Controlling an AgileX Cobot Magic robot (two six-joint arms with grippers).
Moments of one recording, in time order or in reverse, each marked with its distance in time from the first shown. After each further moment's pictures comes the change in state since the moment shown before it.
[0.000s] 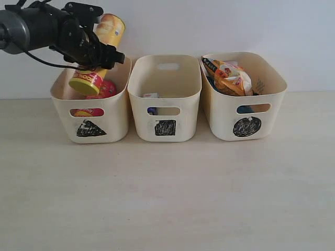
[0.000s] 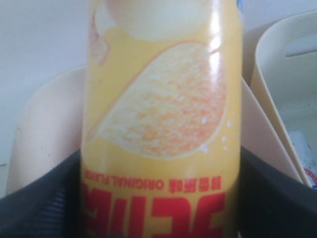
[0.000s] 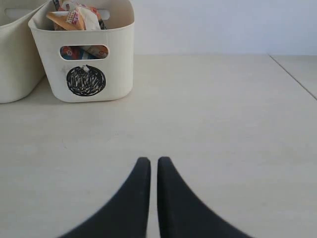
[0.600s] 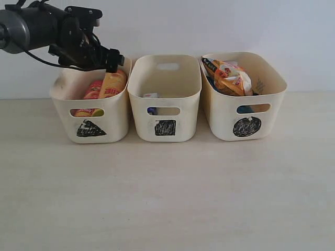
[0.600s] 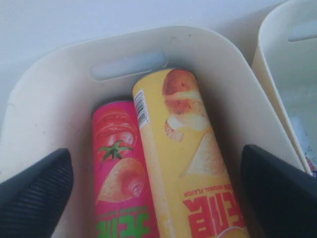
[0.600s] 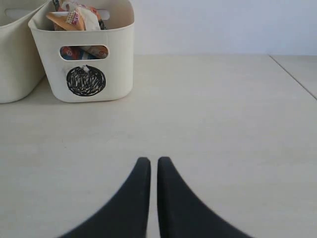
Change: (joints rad) left arm 0.000 0.003 -0.004 -0.041 0.067 -0.001; right arm 0.000 0.000 0.000 0.000 0.000 0.000
